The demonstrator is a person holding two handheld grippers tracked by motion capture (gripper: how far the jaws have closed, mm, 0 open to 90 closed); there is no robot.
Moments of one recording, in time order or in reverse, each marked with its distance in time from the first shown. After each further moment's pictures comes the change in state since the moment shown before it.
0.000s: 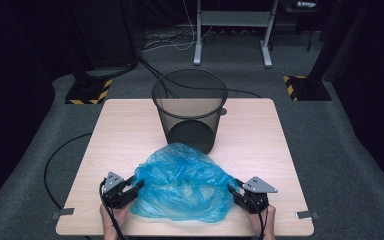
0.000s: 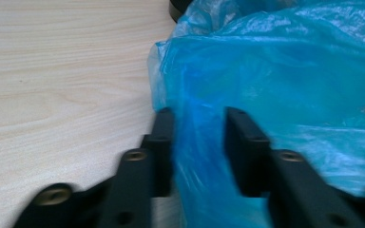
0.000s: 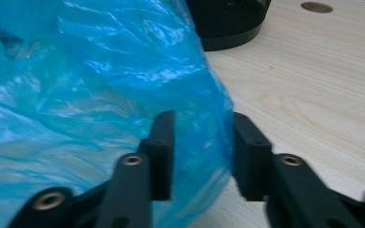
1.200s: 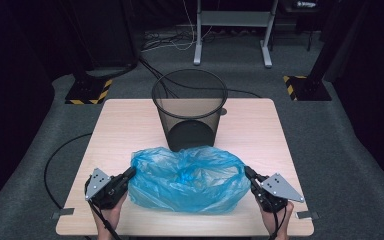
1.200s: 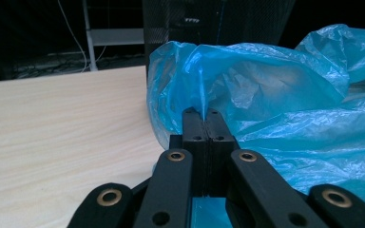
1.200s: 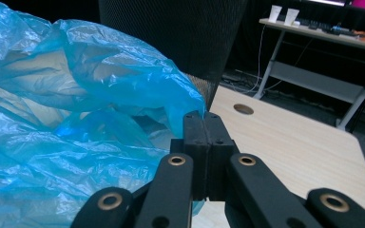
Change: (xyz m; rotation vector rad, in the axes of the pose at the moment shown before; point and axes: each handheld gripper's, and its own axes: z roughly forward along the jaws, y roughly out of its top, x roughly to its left) left arm -0.027 0.052 -0.061 -0.270 -0.049 0.100; right arm 0.004 0.058 -0.073 -0.269 -0.147 -0.099
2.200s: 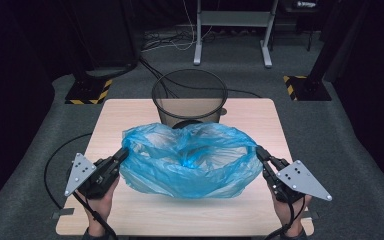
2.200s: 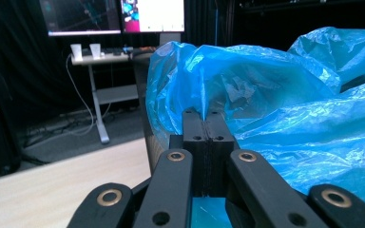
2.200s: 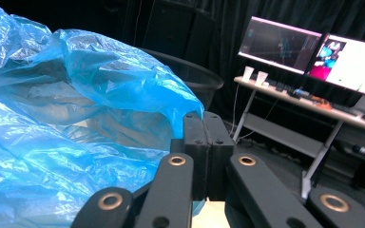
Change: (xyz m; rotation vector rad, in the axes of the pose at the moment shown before) left arm -0.015 0.084 -0.026 -0.185 -0.003 0.114; right arm -0.009 0.085 -0.035 -0.180 -0.069 -0.102
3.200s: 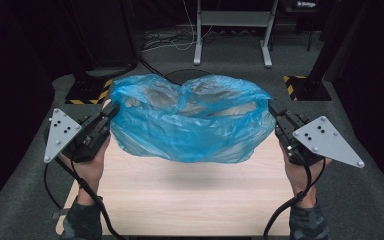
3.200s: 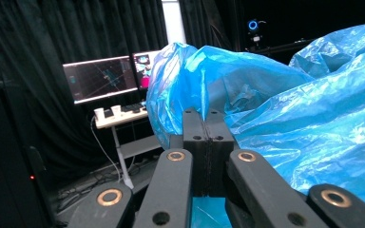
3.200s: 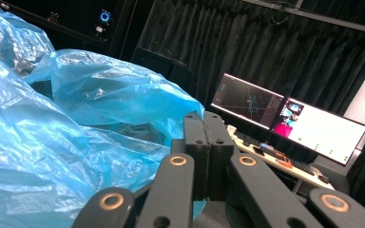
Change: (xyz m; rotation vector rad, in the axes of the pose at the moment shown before) left arm 0.006 0.112 0.022 -0.153 0.048 0.158; right arm -0.033 0.105 0.016 -0.168 -0.078 -0.115
